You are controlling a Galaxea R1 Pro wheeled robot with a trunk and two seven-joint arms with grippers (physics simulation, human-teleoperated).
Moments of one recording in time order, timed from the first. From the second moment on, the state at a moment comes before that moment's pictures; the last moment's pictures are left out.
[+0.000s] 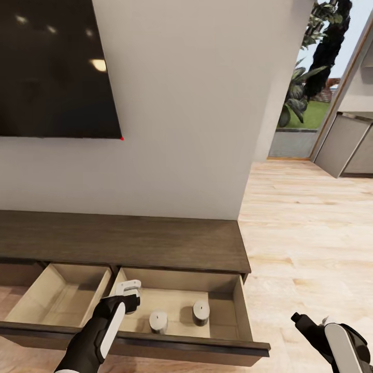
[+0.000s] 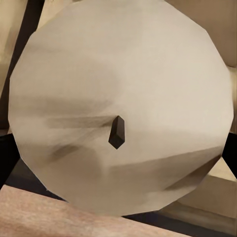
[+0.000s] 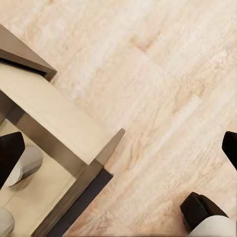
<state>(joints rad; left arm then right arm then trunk) -0.40 -0.07 0.00 -1.01 0.17 0.67 0.29 -0.17 -0.05 -0.39 -1.41 -0.87 0.76 -0.72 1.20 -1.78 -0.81</state>
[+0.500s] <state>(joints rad) -0.40 -0.07 0.00 -1.01 0.17 0.70 0.29 -0.17 -0.05 -0.39 -1.39 -0.87 0.76 -0.72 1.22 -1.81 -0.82</state>
